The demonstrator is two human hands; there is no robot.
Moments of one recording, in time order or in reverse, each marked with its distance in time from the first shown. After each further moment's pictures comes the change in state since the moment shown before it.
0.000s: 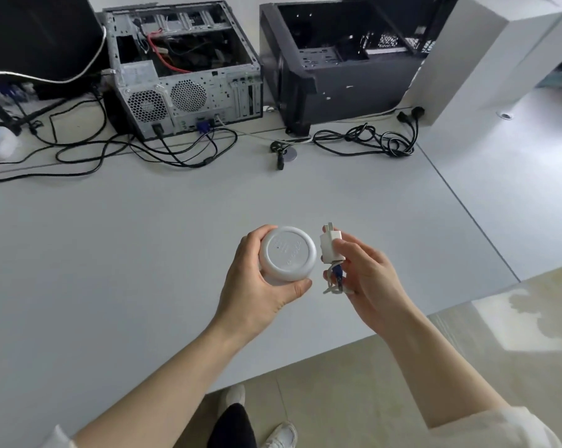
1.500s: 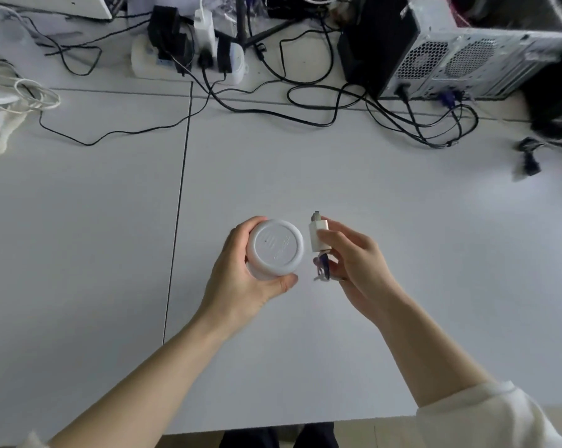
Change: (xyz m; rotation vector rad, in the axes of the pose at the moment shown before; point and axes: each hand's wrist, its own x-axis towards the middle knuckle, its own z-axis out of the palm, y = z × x) left_hand -0.031 -0.241 -0.429 -0.086 0.158 -0.258; right_hand 0.075 0.187 0.457 -0.324 -0.159 0.200
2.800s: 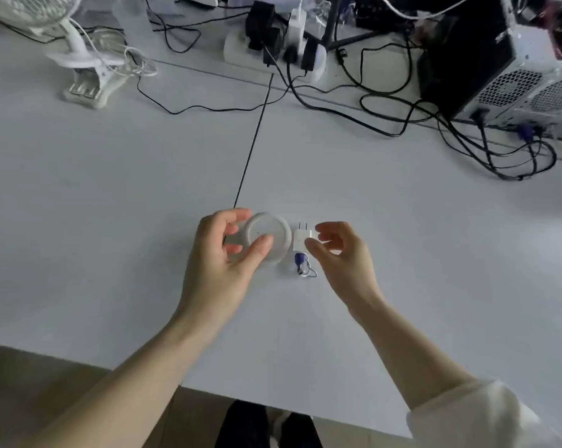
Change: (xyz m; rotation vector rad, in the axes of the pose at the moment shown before) left_hand -0.053 -0.004 -0.059 -0.130 0.425 -0.083; right_hand 0.011 0.037 0.072 -0.535 0.056 -0.238
